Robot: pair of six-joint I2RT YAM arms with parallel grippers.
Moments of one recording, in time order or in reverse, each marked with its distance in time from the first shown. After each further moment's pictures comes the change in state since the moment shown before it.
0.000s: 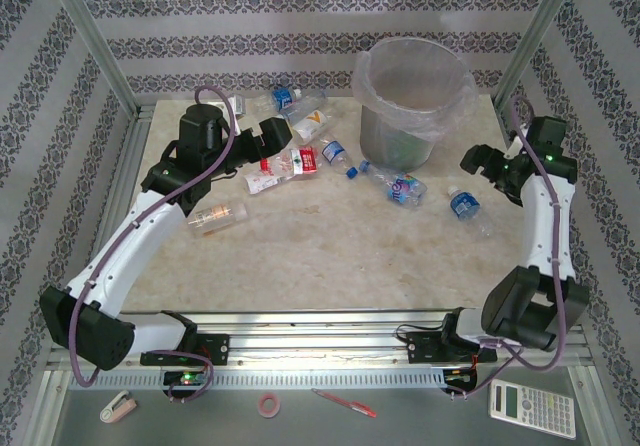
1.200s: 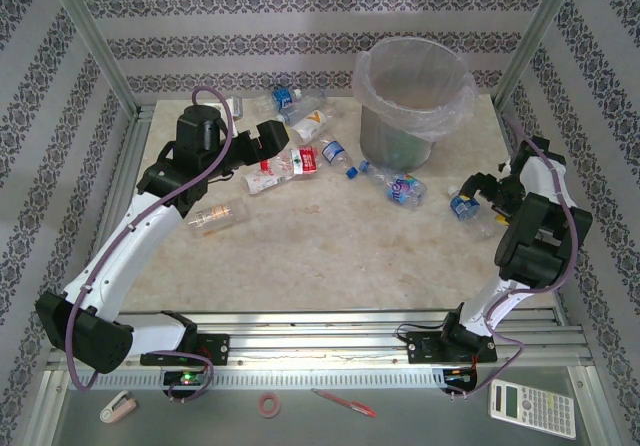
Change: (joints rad) left arm 0.000 -0.016 0.014 -0.061 -0.035 0.032; right arm -0.073 0.384 0.001 -0.040 0.030 -0.096
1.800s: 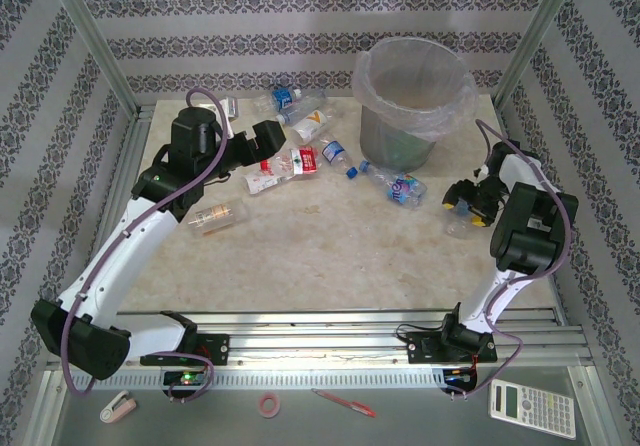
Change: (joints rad) left arm 0.000 -0.037 -0.012 0.000 -0.018 -0.004; right arm 0.101 0.082 -0.024 0.000 -0.009 0.031
